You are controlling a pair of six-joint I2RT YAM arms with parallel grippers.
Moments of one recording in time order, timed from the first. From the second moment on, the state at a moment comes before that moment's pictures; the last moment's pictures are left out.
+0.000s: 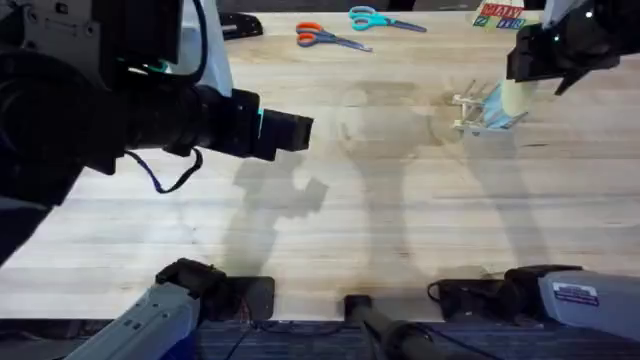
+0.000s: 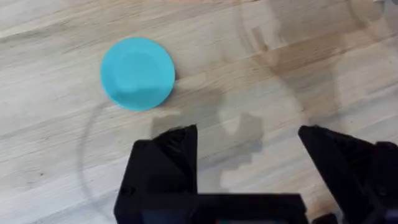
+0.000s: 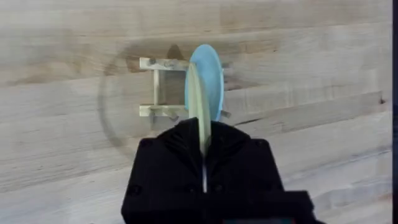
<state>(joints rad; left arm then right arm) -0.30 0.96 1.05 -1.04 0.13 -0.09 0.07 1.43 1.29 -0.95 0.37 0.05</state>
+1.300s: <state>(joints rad) -0.30 0.96 1.05 -1.04 0.13 -0.09 0.03 1.48 1.29 -0.89 0.32 0.10</state>
